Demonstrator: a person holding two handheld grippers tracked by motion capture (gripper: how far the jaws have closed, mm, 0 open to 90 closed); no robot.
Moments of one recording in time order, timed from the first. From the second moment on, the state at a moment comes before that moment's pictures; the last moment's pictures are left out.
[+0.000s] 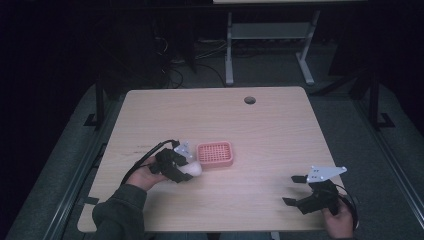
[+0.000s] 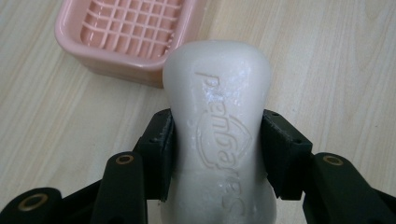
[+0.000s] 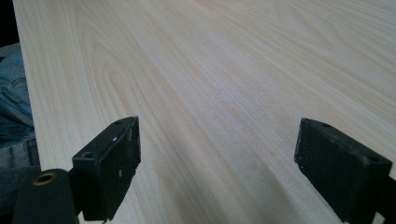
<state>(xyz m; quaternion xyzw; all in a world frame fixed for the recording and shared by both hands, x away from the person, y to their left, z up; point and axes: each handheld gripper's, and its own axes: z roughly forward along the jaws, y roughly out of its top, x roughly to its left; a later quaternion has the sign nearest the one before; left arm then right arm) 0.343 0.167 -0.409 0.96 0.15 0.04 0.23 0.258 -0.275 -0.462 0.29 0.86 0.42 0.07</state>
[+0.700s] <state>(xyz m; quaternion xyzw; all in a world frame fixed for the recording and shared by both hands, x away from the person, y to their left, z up) 0.354 0.153 -0.401 0.96 0.14 0.04 0.23 0.258 -0.275 -0.461 0.29 0.86 0.42 0.07</state>
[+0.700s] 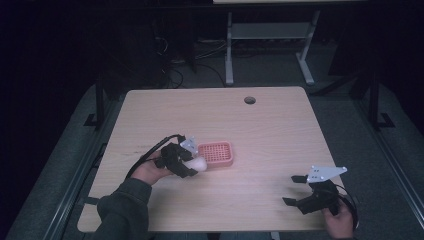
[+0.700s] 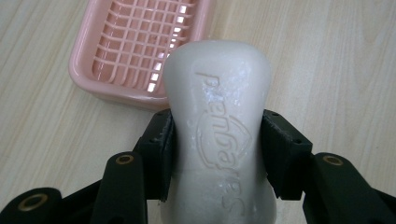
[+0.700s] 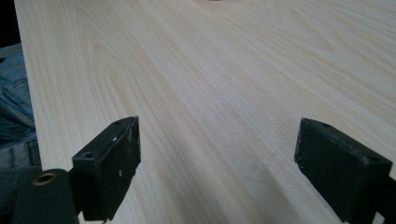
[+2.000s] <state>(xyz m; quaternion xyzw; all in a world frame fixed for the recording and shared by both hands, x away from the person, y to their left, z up) 0.379 0.122 -0.389 0.97 0.12 0.04 0.23 0.259 -0.276 -0.461 0.29 0.86 0.42 0.07</state>
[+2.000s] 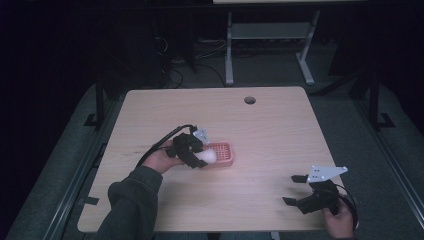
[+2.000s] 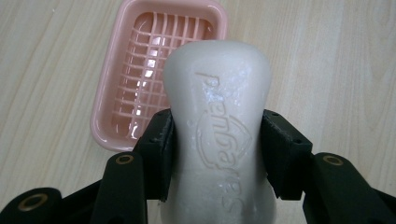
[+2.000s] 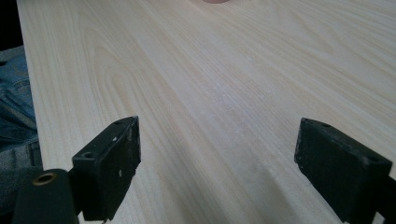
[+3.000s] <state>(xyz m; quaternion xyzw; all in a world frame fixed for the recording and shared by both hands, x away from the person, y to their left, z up) 0.400 0.104 -0.389 0.97 0.11 0.03 0.23 0.258 -0.278 -0.461 0.29 0.85 0.43 0.07</state>
